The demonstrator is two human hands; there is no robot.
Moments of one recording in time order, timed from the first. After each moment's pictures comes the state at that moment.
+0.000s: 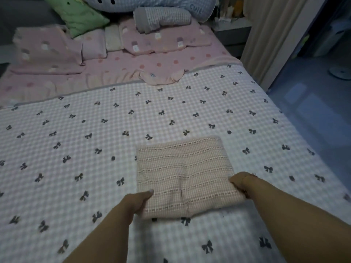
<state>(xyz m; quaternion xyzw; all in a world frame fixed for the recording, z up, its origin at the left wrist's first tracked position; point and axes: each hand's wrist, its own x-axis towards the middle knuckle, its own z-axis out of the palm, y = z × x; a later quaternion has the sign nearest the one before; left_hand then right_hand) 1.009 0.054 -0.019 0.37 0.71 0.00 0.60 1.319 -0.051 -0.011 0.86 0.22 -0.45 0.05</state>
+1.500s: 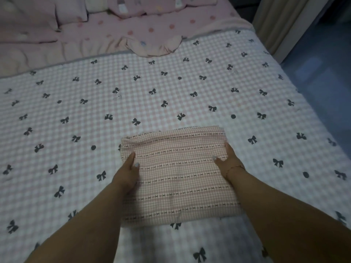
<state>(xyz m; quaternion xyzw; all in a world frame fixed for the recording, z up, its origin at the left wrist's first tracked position) 1.053 0.121 -0.107 0.63 0.64 -0.02 0.45 1.345 -0.013 -0.118 0.86 0.22 -0.41 -0.22</state>
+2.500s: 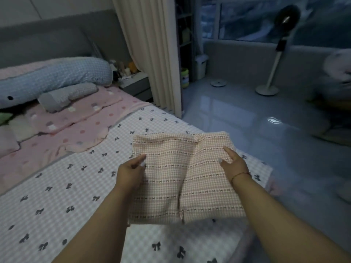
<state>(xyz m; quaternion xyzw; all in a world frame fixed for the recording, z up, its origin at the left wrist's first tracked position) 1.173 -0.002 0.158 0.75 0.36 0.17 0.53 1.330 -0.251 0.116 0.83 0.03 -0.14 -0.53</state>
